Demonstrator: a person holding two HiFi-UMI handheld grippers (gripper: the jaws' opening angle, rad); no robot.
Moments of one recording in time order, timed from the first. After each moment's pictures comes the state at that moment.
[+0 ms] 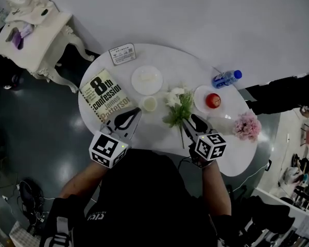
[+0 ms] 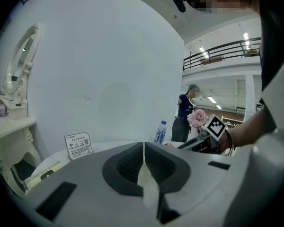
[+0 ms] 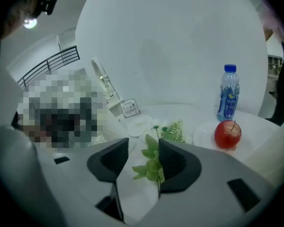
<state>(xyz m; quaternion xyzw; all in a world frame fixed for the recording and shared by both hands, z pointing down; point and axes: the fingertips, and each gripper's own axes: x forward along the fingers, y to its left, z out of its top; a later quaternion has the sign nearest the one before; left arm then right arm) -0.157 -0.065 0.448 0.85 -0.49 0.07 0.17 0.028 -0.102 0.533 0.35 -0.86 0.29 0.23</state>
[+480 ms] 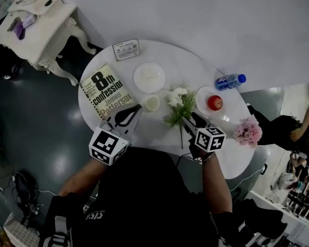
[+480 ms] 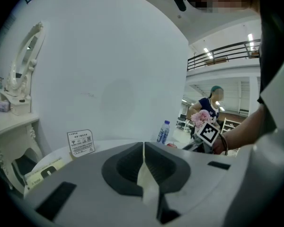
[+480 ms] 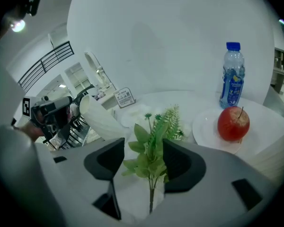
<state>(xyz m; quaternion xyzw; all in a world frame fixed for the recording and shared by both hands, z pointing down) -0.164 -0.072 0.455 0.84 -0.50 0.06 0.19 0.031 -0.117 0.579 0.34 -0.84 0.33 0.28</state>
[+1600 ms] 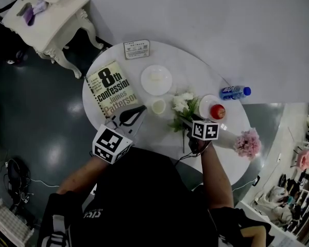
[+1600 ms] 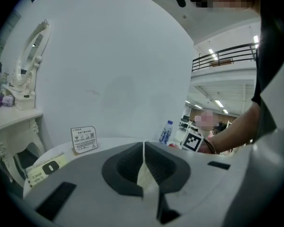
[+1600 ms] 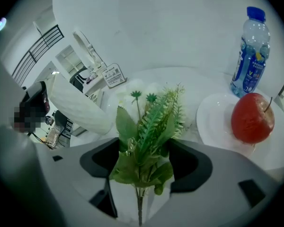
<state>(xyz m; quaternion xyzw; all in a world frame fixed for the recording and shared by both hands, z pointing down) -0.171 -0.072 0.463 0.83 -0.52 0.06 0.21 0.025 -0.135 0.654 0.30 -0.79 0.37 0.40</state>
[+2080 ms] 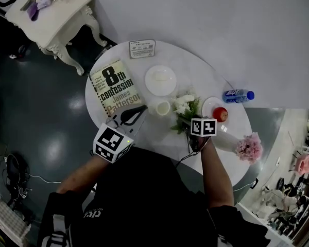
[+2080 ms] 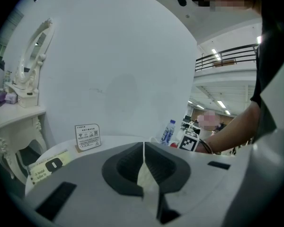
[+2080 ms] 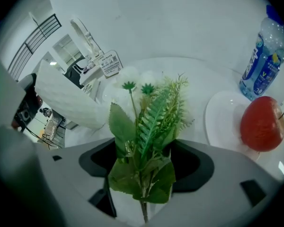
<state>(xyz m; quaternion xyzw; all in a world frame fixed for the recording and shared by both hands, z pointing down) -0.183 -0.071 0.471 0.82 -0.52 0.06 0.22 0.017 -0.137 0.678 0.28 -0.76 0.36 0.45</state>
